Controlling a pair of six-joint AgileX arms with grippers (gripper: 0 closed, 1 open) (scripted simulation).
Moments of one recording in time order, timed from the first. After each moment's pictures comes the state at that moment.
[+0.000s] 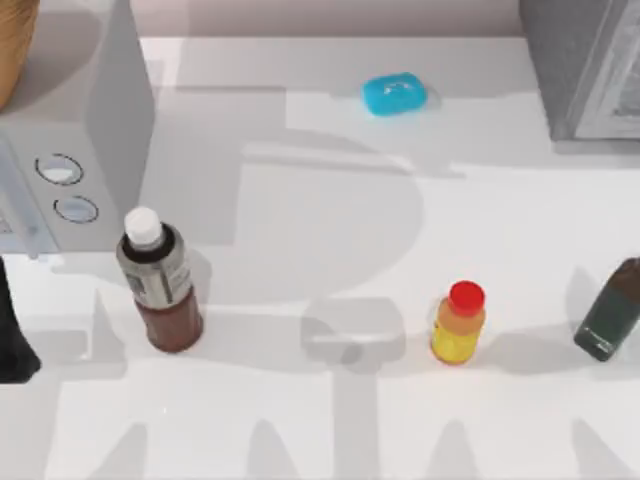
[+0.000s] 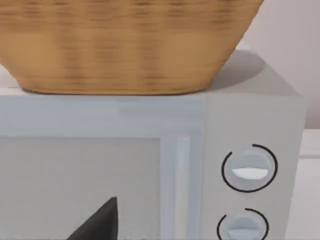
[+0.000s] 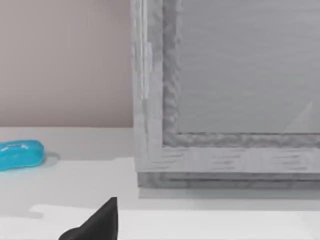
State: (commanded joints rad) left arm 0.00 0.00 0.00 0.00 0.00 0.00; right arm 0.00 0.00 0.00 0.00 0.00 0.00
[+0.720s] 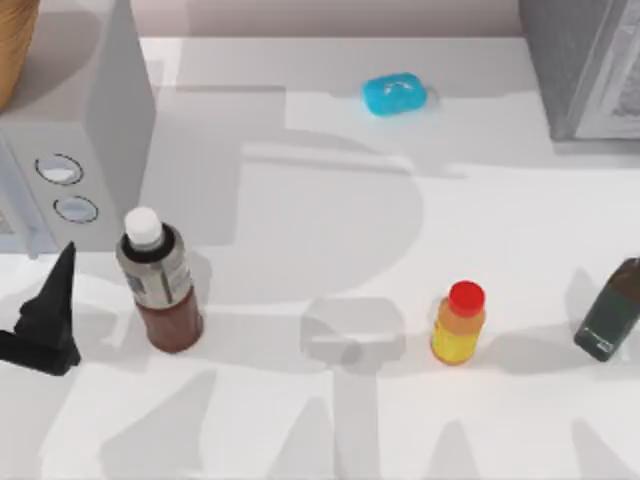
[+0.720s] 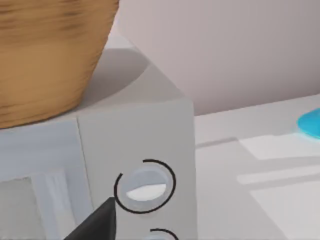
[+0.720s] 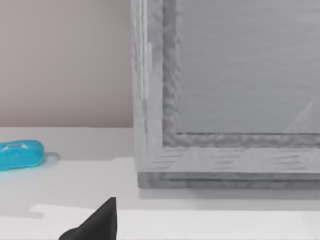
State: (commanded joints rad) left arm 0.04 0.56 0.01 0.52 0.33 0.09; right arm 0.00 0.00 0.00 0.00 0.00 0.00
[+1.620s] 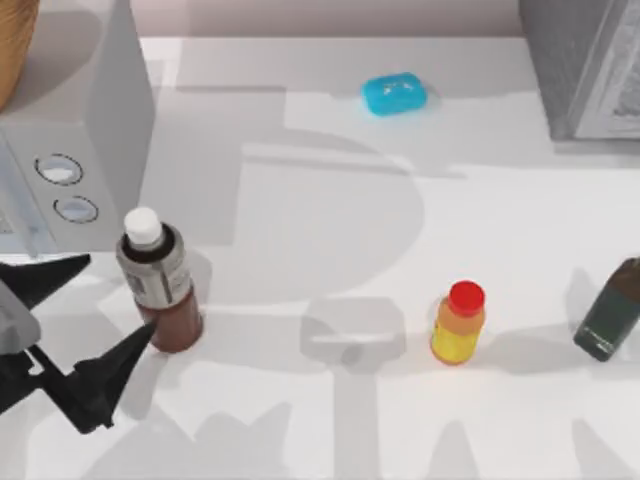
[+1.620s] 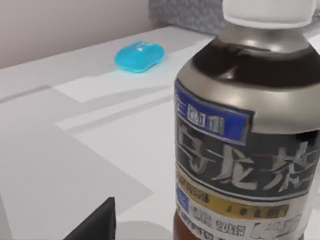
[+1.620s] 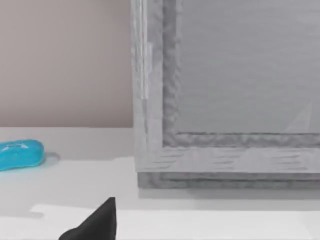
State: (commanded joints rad) left arm 0.15 1.82 0.03 1.59 0.95 0.17; right arm 0.00 0.00 0.00 0.00 0.00 0.00
